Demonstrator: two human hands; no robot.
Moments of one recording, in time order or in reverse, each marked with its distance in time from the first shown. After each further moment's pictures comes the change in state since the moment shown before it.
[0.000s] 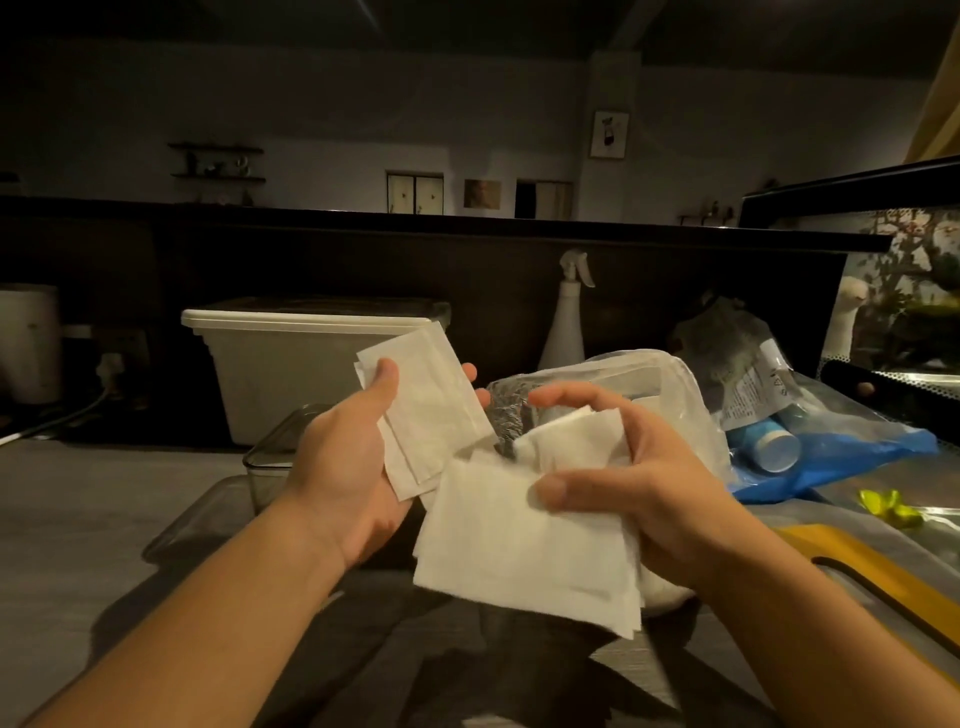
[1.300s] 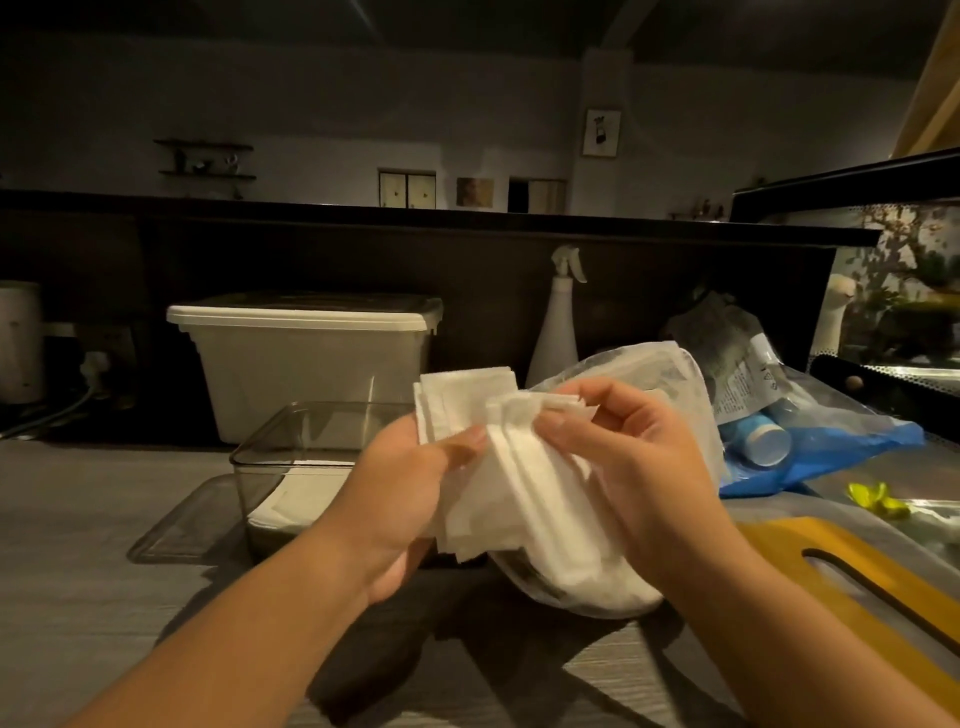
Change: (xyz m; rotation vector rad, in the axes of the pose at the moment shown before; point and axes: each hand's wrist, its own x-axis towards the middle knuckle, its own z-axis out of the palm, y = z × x) left_hand -0.009 -0.026 0.011 0.362 -0.026 -0.016; right_hand 0.000 0.004 0.016 0.016 0.336 -0.089
